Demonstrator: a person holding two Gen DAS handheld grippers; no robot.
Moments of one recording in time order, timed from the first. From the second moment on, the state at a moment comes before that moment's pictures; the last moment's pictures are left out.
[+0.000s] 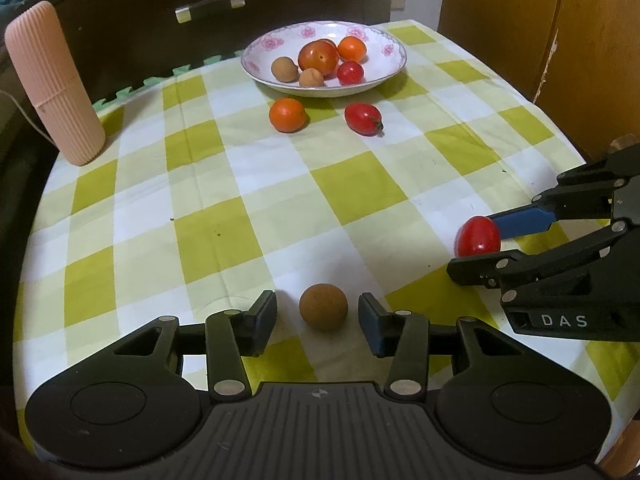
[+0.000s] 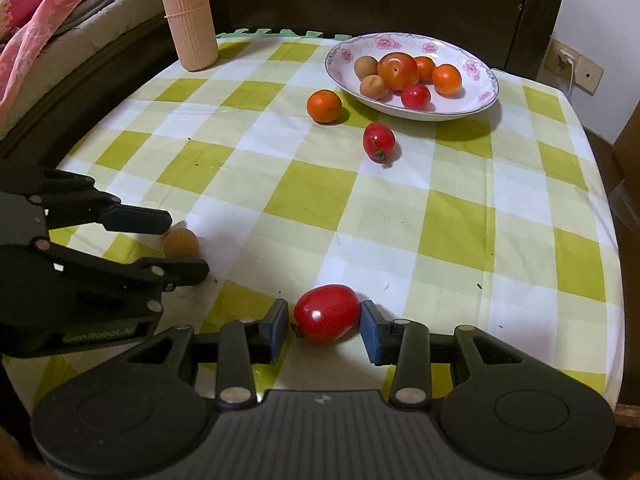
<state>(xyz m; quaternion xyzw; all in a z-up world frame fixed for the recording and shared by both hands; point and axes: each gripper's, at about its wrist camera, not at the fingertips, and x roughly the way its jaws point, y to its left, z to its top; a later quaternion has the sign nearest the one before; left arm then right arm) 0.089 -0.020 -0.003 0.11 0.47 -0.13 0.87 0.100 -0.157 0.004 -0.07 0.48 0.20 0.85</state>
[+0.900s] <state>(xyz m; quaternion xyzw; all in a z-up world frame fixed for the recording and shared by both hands) 0.099 -0.031 0.015 0.09 0.45 -0.15 0.87 0.111 -0.157 0.021 -0.04 0.46 0.19 0.87</state>
